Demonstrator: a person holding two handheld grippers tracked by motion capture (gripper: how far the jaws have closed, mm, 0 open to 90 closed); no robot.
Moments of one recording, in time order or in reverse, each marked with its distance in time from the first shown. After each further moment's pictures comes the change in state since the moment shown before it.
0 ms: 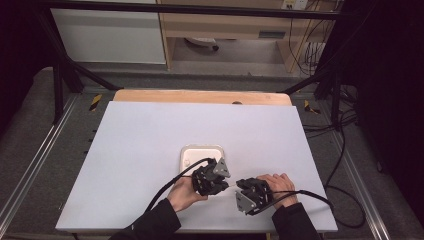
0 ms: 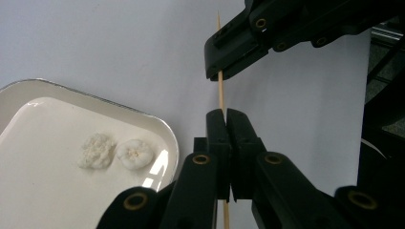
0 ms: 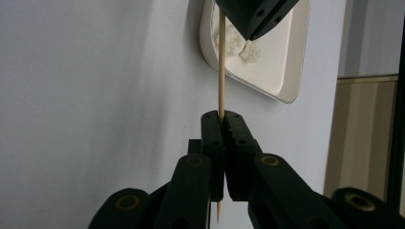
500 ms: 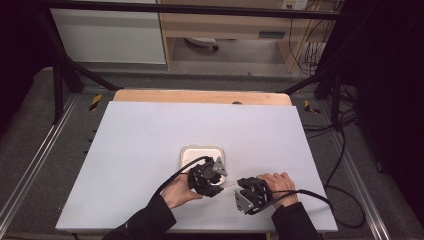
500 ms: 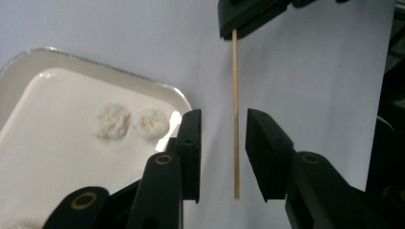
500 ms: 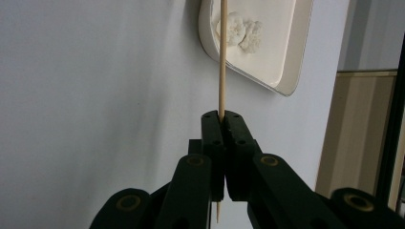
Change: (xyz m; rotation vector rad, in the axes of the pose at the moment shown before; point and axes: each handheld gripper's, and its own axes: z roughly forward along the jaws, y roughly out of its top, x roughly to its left) left arm 0.009 -0.002 -0.005 0.144 0.014 0.009; right arm -0.002 0.003 0.000 0.057 0.001 -0.025
